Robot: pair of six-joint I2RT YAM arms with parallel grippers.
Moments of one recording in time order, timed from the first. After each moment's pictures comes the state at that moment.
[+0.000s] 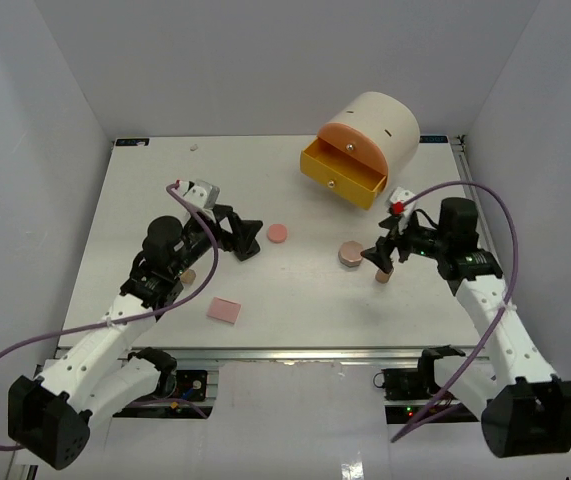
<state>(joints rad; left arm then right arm) -0.47 0.93 0.70 0.19 0.19 -0.21 0.09 0.96 0.76 -0.32 -0.83 -0.48</state>
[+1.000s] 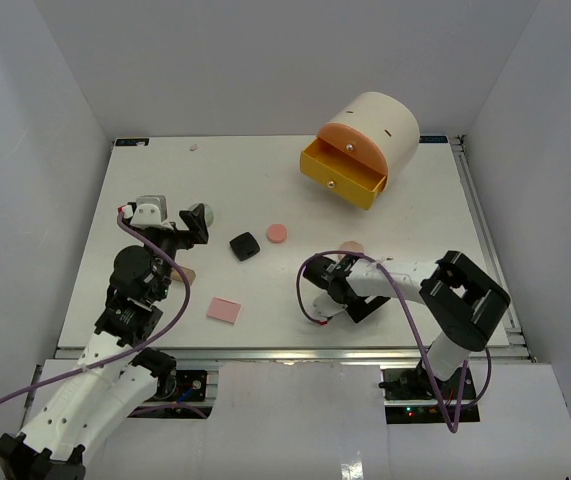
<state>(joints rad) -0.45 0.60 0.61 0.13 -0.35 -0.06 0.92 1.63 0.88 -0.81 0.56 -1.26</state>
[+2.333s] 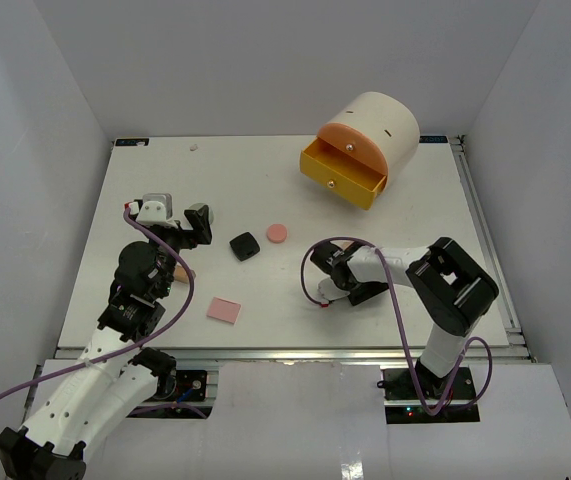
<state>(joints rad) -0.45 0.65 0.61 0.13 -0.33 -0.07 0.79 1.76 0.90 -0.73 0.63 -1.21</state>
